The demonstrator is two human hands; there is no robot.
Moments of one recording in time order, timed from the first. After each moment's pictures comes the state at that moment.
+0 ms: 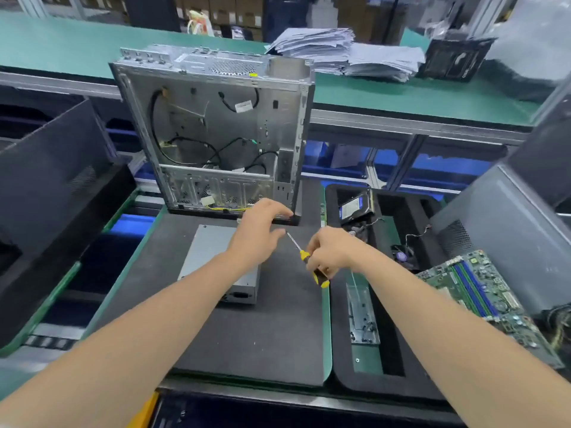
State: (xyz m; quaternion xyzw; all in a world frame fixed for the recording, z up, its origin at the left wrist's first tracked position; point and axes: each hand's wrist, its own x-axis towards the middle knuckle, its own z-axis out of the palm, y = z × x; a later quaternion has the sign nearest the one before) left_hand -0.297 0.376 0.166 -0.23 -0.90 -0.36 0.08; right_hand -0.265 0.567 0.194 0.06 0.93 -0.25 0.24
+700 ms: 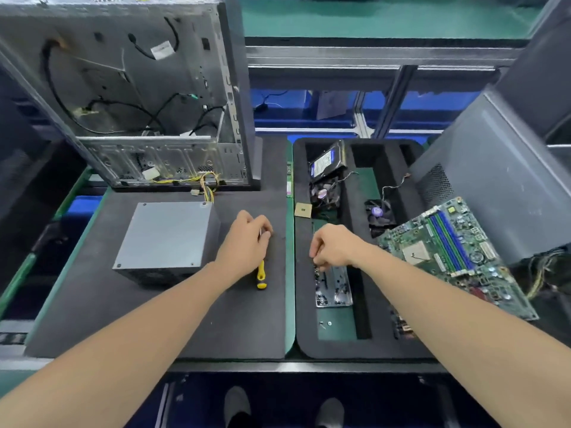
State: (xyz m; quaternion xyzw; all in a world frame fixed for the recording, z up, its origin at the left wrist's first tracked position) left_hand -0.280 0.450 0.069 -0.17 -0.94 -0.27 -0.07; right_hand -0.245 0.674 0.097 0.07 0.91 -0.29 0.29
